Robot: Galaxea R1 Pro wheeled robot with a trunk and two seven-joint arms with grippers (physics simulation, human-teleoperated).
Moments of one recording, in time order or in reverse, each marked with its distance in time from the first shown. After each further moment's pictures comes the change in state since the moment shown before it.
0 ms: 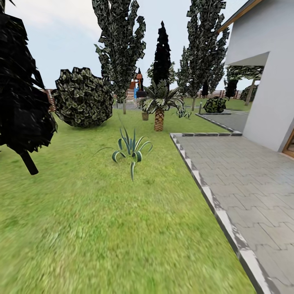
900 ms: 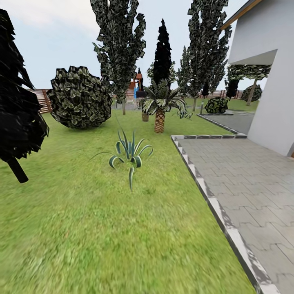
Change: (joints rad) left arm 0.000 0.000 0.000 0.000 0.000 0.000 0.000; right arm 0.000 0.000 0.000 0.000 0.001 0.000 0.000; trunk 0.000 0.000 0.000
